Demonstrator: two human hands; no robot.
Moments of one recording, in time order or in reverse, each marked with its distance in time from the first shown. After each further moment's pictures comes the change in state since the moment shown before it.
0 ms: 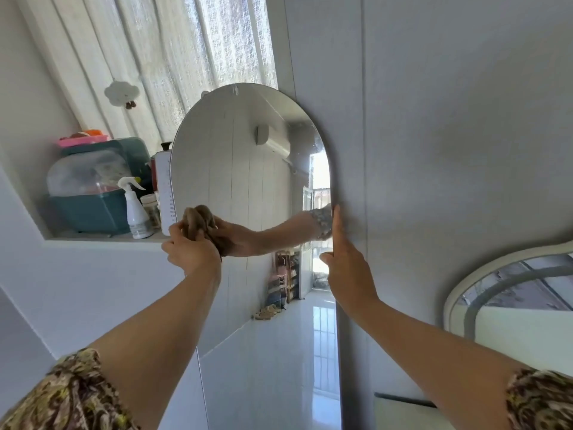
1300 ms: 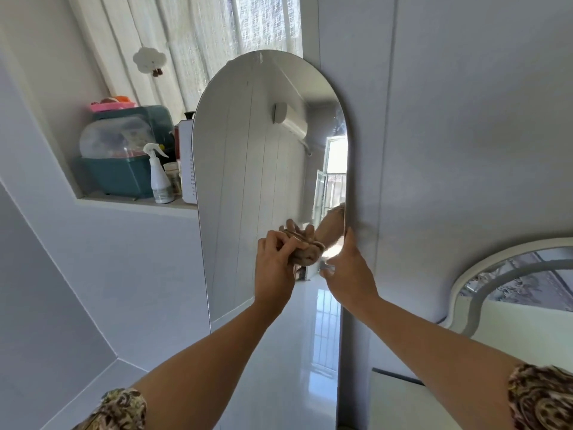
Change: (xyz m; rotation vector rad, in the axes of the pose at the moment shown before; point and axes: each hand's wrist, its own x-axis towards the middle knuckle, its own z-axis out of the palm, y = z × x) left_hand -0.131 -0.065 -0.015 0.196 -0.531 0.765; right_hand -0.037 0.010 0.015 -0.020 -0.184 0.174
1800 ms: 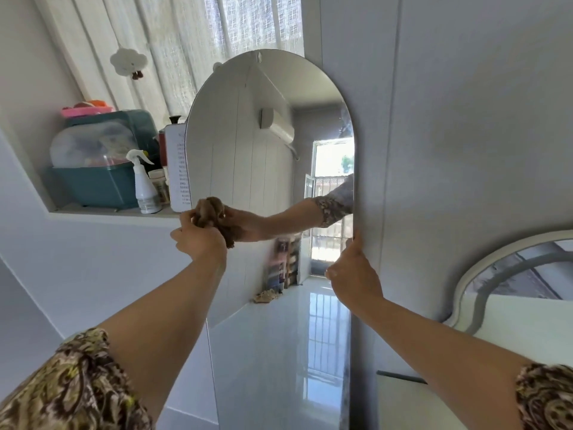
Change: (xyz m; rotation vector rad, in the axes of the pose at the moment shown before) left_hand 0.110 -0.079 -0.068 -0.219 0.480 -0.823; right_hand 0.011 -0.011 0.017 -0.115 0.062 0.141
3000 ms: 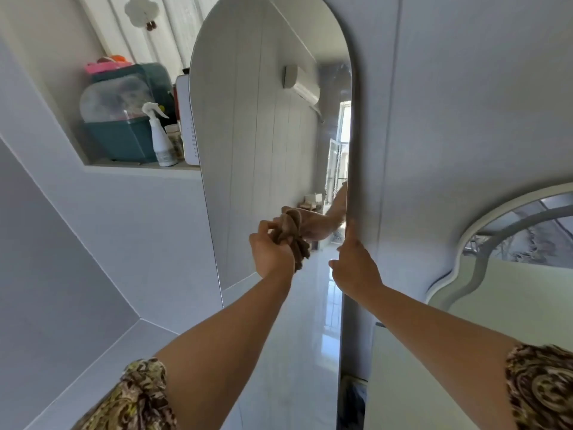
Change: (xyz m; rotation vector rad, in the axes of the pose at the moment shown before) left_hand -0.167 -0.082 -0.001 0.120 -0.326 0.049; right_hand -0.051 0.056 0.005 -0.011 -0.223 -0.071
